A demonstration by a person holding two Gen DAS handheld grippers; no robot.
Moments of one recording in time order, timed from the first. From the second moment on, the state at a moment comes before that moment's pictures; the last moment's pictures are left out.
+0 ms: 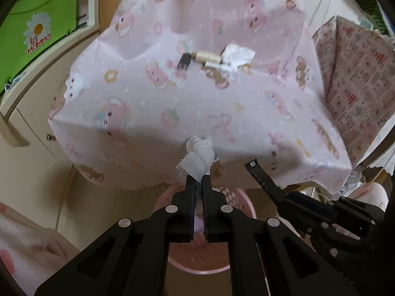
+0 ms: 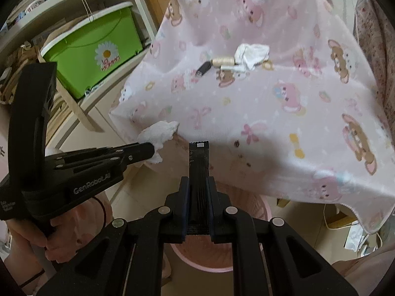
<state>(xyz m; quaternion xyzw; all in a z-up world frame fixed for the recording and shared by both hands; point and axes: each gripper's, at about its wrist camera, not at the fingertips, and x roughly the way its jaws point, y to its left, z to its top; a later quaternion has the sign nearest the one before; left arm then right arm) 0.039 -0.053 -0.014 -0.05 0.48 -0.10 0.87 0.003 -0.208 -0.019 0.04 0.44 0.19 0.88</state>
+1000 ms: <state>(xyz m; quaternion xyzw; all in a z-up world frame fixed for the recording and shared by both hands) 0.078 -0.065 -0.127 -0.06 0.62 -0.08 0.78 0.053 -0.198 -0.143 -0.01 0.54 0.10 0.84</state>
